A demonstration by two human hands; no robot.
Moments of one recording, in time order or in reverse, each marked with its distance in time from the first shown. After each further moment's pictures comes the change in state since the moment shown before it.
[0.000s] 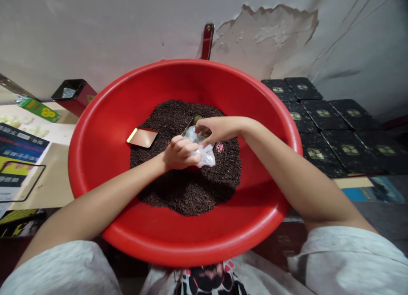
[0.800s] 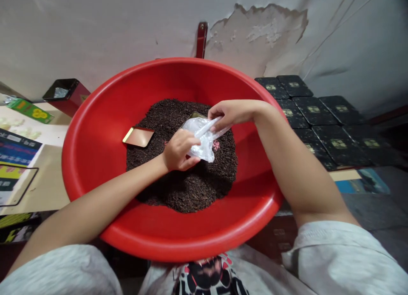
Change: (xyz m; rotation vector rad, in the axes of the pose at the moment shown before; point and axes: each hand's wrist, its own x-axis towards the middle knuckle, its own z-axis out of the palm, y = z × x) left_hand 0.006 0.009 -0.004 -0.486 -0.434 -0.555; right_hand -0.018 0.027 -0.026 0.258 0.078 0.084
